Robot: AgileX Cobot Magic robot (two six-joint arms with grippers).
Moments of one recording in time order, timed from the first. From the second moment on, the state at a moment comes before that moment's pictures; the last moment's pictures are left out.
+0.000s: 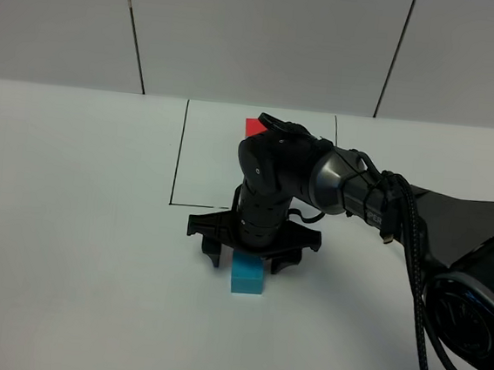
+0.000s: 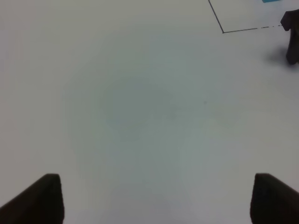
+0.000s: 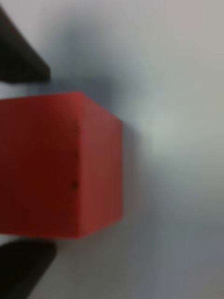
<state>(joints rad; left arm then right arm) 0.03 -0.01 -0.51 -0.13 1.07 0.15 0.65 2.36 -1.83 0.01 0.96 0.66</state>
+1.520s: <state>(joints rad) 0.03 -0.01 -0.51 -0.13 1.07 0.15 -0.10 1.32 -1.13 -0.03 1.14 0.08</state>
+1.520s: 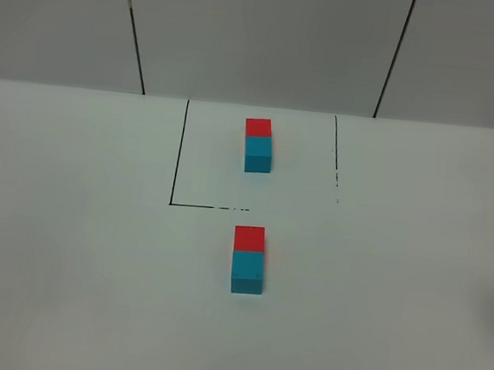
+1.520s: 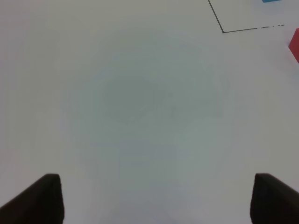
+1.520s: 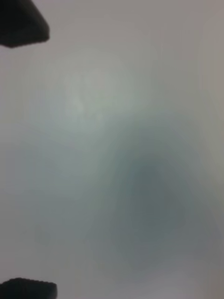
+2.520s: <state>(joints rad) 0.03 -0.01 -0.51 -0.13 1.07 0.15 -0.02 0.40 -0.54 0.02 1.04 0.01</state>
